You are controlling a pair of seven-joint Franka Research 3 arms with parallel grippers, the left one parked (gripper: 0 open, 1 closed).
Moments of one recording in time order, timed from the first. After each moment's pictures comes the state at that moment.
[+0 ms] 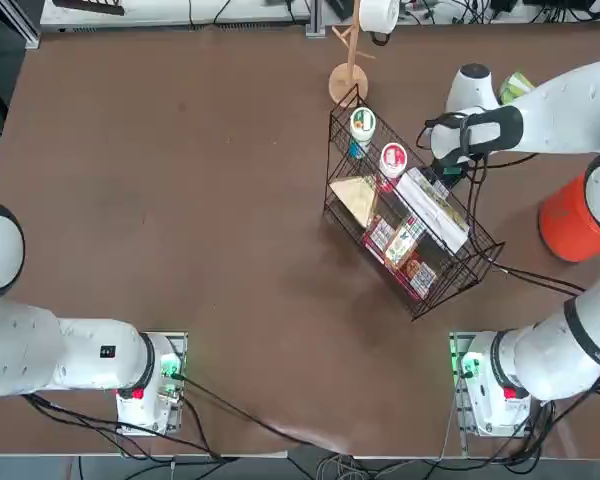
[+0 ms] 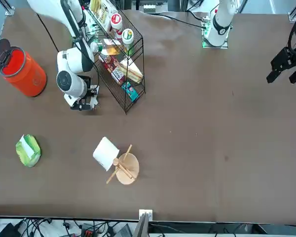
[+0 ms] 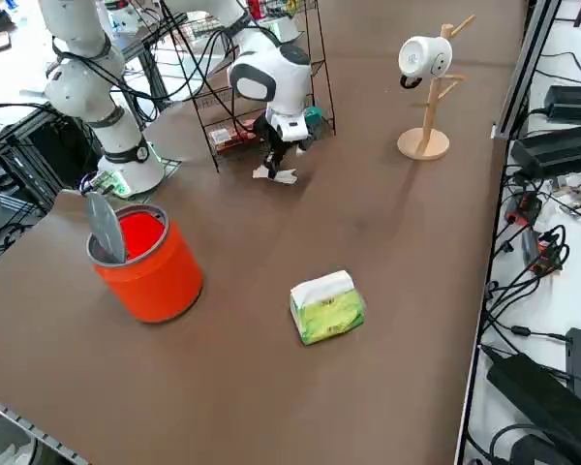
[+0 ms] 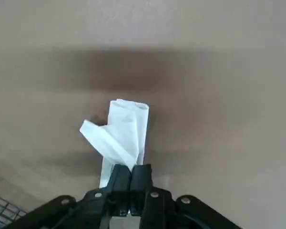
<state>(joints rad) 0.28 0.27 -0.01 -2.36 0.06 2.35 0.22</state>
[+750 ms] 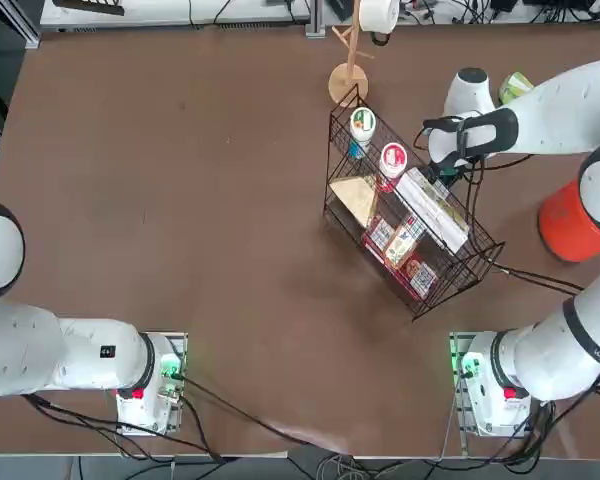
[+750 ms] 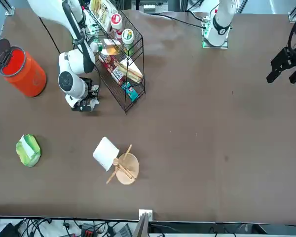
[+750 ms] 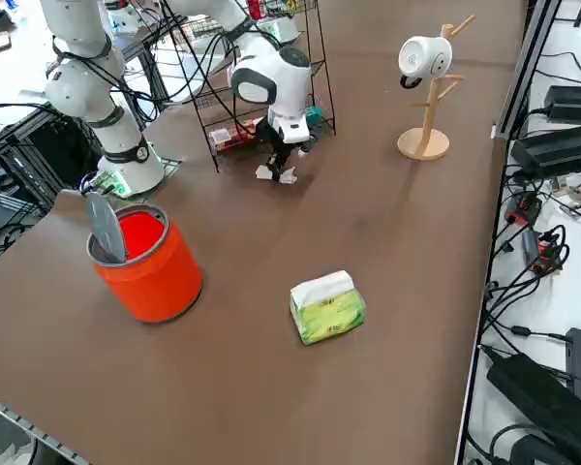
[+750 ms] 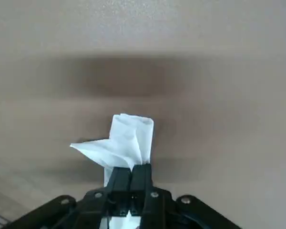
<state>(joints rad) 0.28 0.30 0.00 -2.36 0.06 2.41 0.24</state>
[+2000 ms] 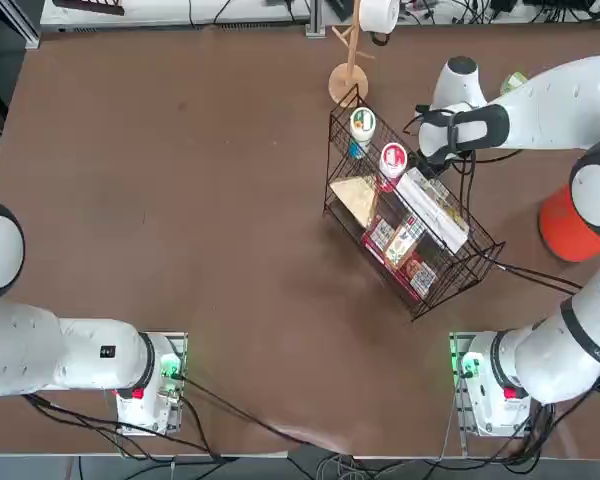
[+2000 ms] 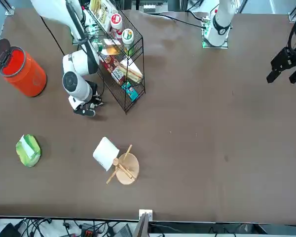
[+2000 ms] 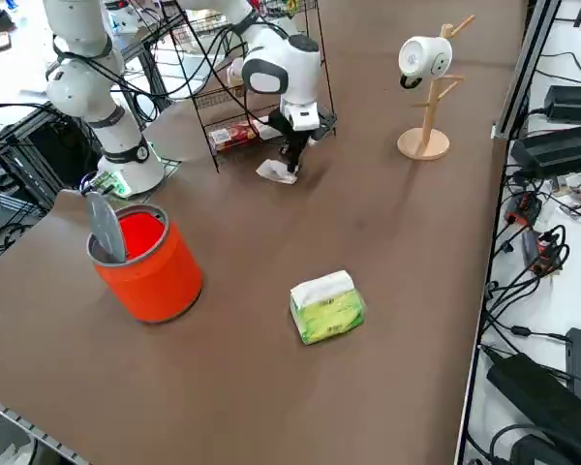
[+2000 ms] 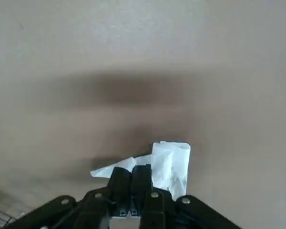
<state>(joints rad) 0.33 0.32 0.00 -2.28 0.06 2.43 0.40</state>
